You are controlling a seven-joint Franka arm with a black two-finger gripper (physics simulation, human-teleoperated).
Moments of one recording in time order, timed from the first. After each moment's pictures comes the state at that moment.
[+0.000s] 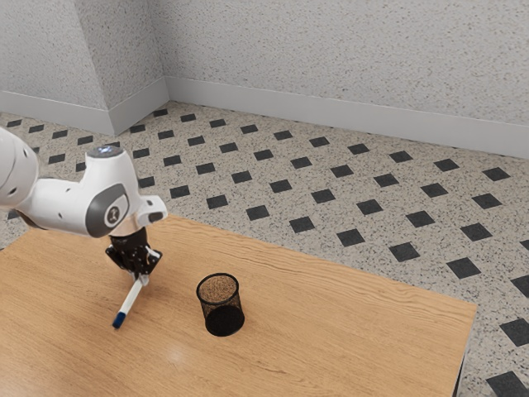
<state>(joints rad) -0.08 0.21 0.27 -2.28 -0.01 2.46 0.00</state>
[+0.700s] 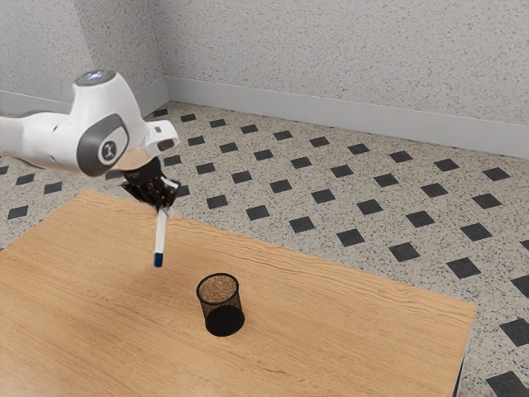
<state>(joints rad) -0.16 -0.01 0.25 -2.15 0.00 2.34 -0.06</state>
